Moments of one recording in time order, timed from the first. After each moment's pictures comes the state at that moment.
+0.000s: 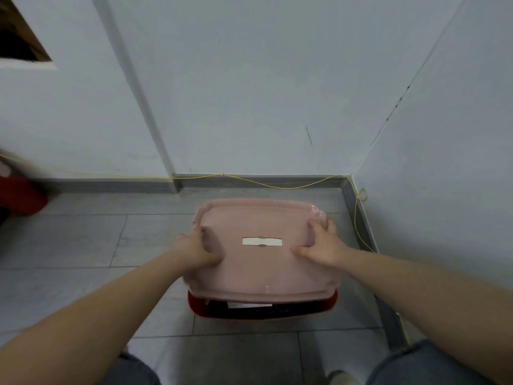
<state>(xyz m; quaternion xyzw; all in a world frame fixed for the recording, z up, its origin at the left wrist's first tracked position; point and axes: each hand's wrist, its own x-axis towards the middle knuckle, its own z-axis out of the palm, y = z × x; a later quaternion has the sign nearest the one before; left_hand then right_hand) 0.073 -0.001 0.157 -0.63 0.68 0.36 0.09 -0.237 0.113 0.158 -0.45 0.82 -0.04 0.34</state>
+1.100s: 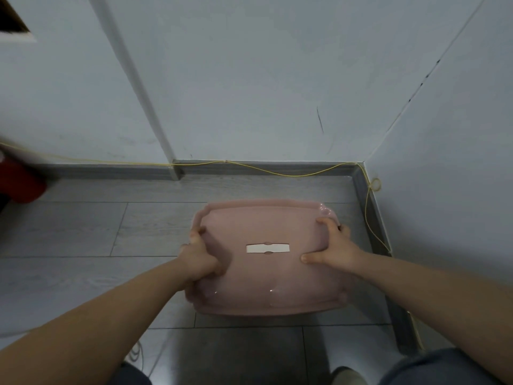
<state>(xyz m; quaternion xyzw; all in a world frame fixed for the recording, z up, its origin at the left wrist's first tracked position) 0.066 0.022 0.136 -0.68 0.57 0.47 0.02 -0.255 0.123 0.130 -0.43 0.80 -0.13 0.41</state>
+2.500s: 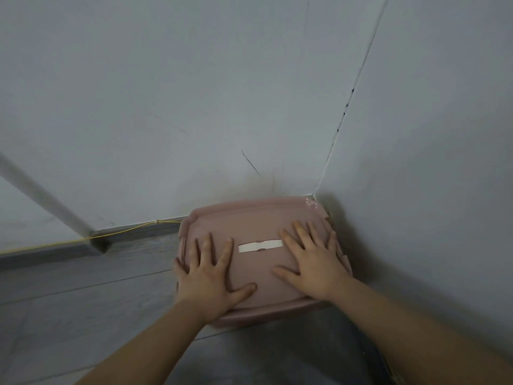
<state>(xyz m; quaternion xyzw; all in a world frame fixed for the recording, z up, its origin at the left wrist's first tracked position) -0.141 -0.032 0.107 -0.47 0.87 0.09 0.09 -0.378 0.070 0.111 -0.60 0.79 0.02 0.14</state>
